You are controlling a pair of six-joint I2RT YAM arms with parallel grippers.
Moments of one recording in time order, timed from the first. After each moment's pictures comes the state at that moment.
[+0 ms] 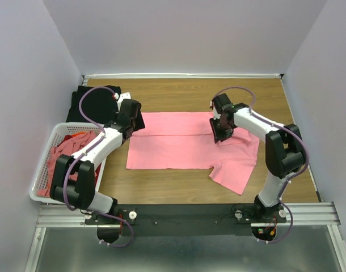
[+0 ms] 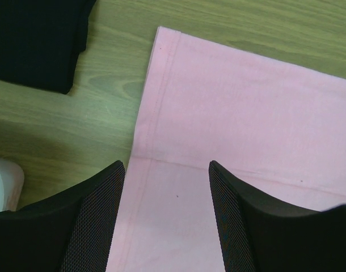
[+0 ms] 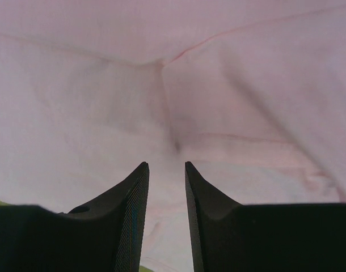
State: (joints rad) left arm -0.31 1.44 0.94 -0.25 -0.32 -0.46; right arm 0.38 1.81 1.30 -0.75 0.00 0.17
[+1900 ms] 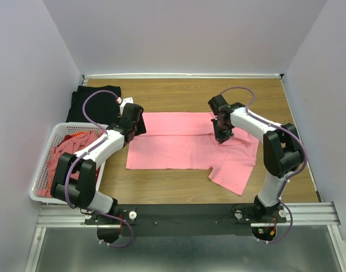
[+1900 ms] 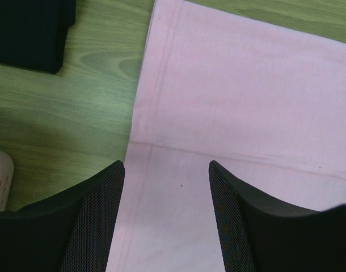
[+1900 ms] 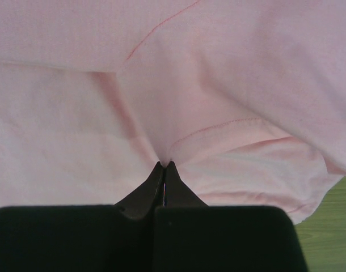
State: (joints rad) left arm -0.34 1.46 0.88 -0.23 -0.32 -0.46; right arm 0.44 1.83 1.30 -0.82 0.17 0.35
